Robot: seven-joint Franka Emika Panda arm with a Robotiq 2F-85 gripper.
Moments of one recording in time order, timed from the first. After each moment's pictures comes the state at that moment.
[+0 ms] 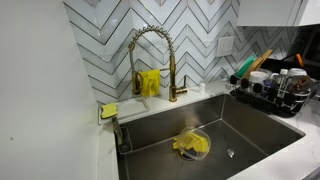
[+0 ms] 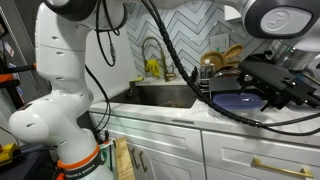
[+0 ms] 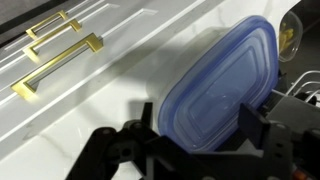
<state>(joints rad) -0.41 0.39 -0.16 -1.62 0.54 1.72 -0.91</state>
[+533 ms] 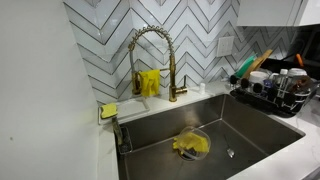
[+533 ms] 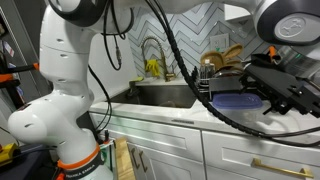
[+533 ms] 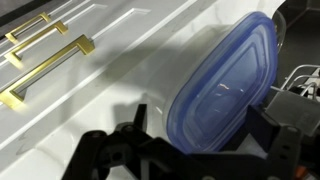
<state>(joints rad) -0.44 0.46 -0.16 -1.55 0.59 1.64 -0.91</state>
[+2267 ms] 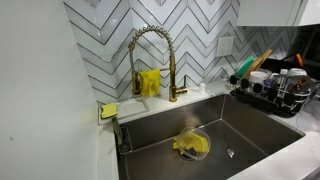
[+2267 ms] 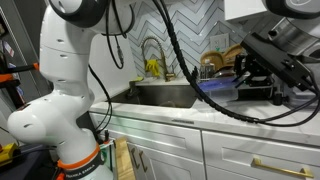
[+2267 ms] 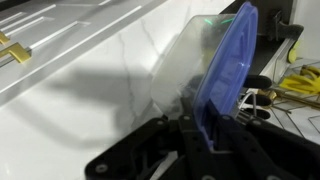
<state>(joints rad) -0.46 0.47 -0.14 -1.40 0.62 1.34 -0.86</state>
